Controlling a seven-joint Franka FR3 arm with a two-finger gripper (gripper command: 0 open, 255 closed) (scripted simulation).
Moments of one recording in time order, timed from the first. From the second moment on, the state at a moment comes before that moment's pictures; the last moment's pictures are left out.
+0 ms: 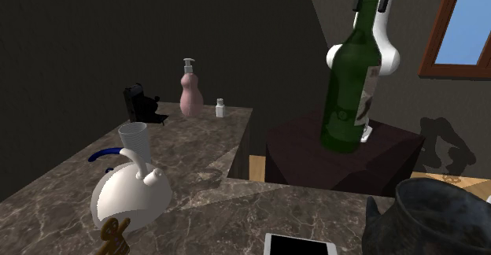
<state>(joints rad) 0.27 -0.28 0.11 -1.79 -0.03 1.60 0.28</state>
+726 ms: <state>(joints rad) 0.28 -0.31 0.12 -1.97 -0.03 1.75 0.29</state>
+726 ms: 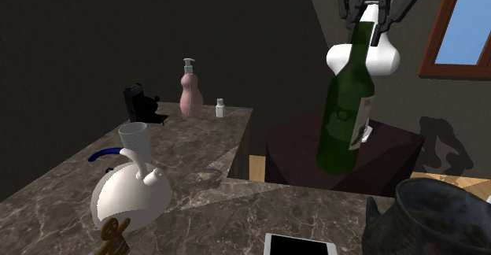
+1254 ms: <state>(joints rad) 0.28 -0.32 0.12 -2.09 -0.03 1.86 0.29</state>
